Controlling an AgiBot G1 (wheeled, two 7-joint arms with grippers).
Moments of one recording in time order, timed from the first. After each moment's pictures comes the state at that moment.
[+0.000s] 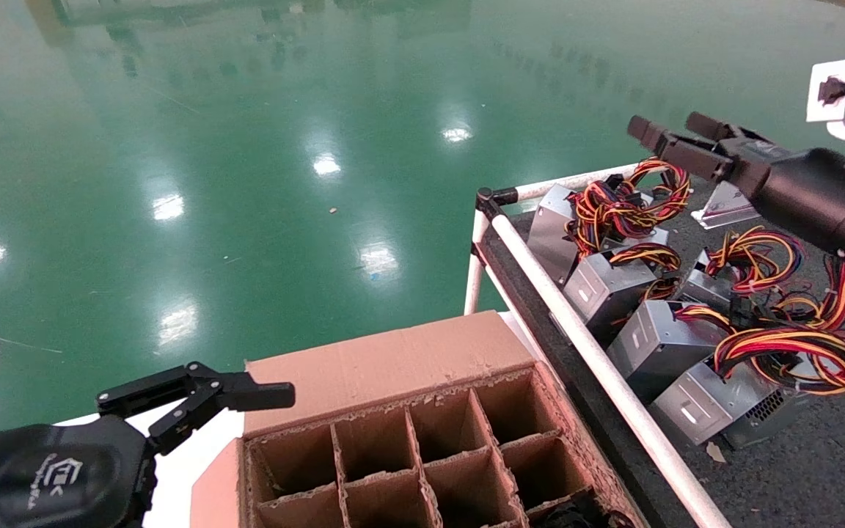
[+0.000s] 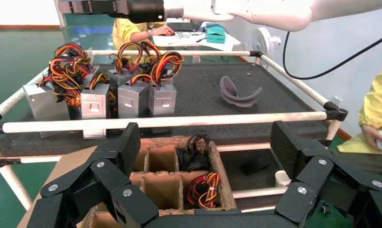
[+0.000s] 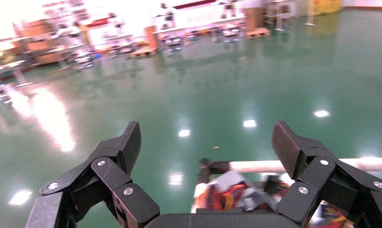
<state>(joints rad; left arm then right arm) -1.09 0.58 0.36 -1.26 0.67 1.46 -0.14 1.55 -0.87 -0.35 0.46 -0.89 -0.99 0.08</state>
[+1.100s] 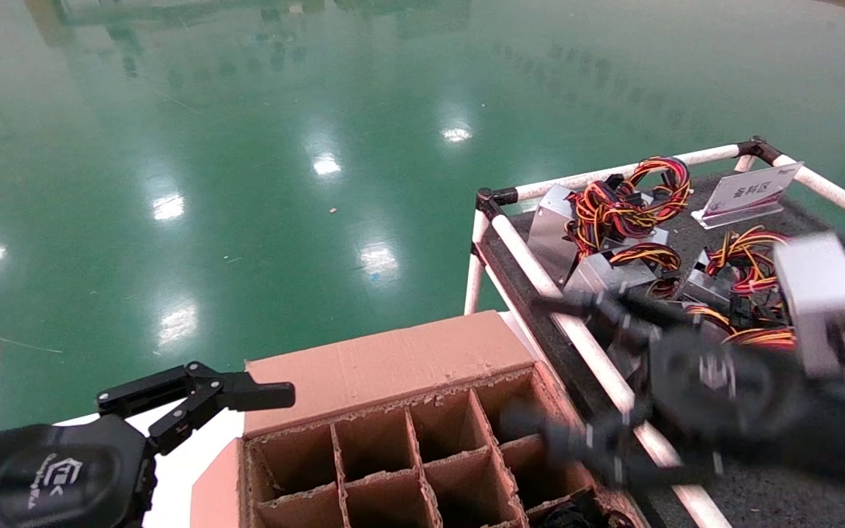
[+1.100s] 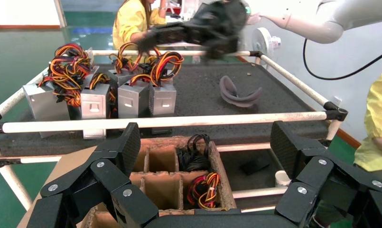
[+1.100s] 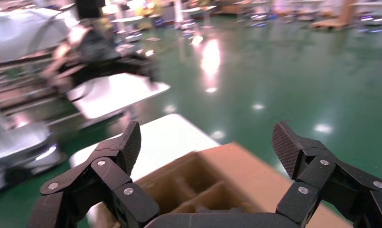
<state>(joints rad) -1.09 0.58 0.36 -1.26 0.67 1.46 -0.14 1.14 -0.65 -0.29 1.17 -0.75 -1.43 0.17</state>
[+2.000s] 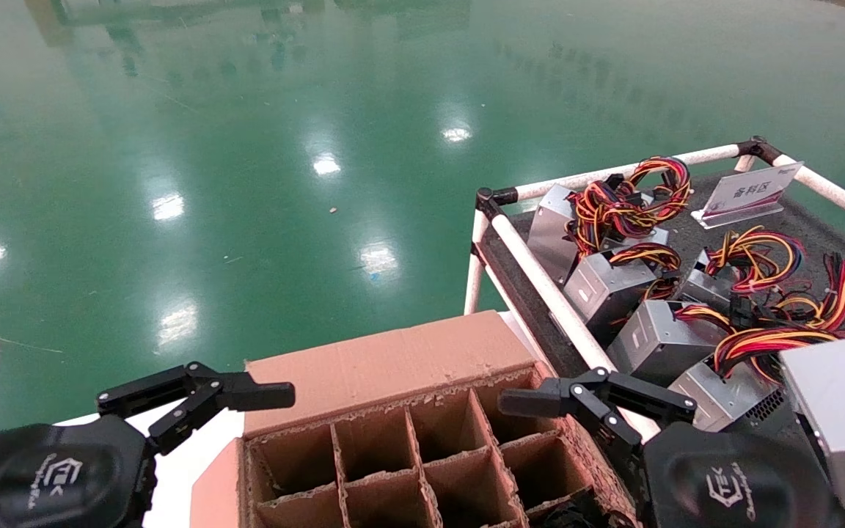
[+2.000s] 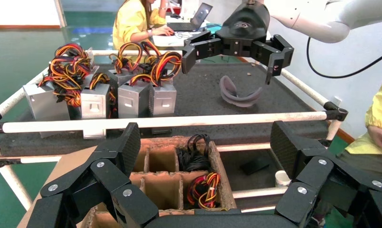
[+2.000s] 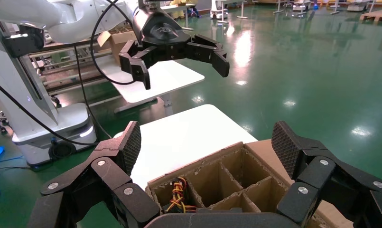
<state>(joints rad) -1.09 0.58 0.36 -1.26 0.67 1.46 -0.14 1.07 -0.61 -0.28 1.30 -0.73 -1.50 0.19</state>
